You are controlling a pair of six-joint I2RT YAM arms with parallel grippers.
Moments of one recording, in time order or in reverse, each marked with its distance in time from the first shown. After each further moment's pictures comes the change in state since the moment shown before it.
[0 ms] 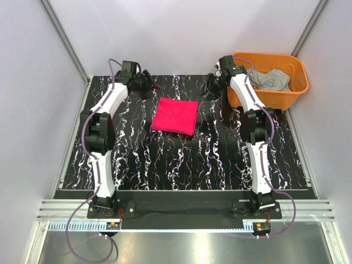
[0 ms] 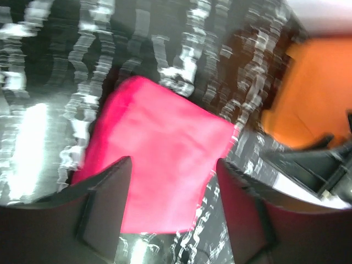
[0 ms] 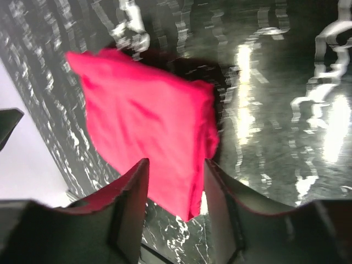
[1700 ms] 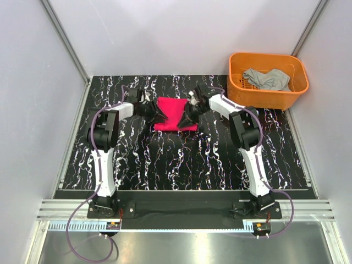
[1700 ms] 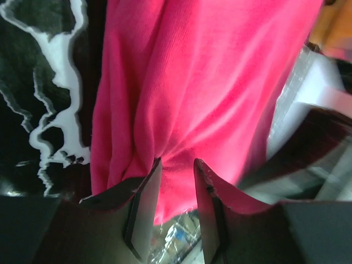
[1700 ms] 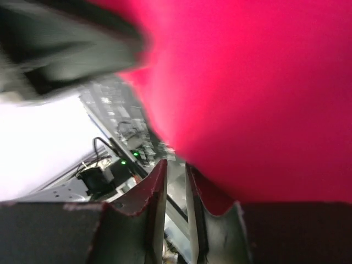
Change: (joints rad) left arm -0.030 0.042 -0.433 0.314 0.304 0.059; right arm 0.218 -0.109 -0.520 0.336 -0.329 0.042
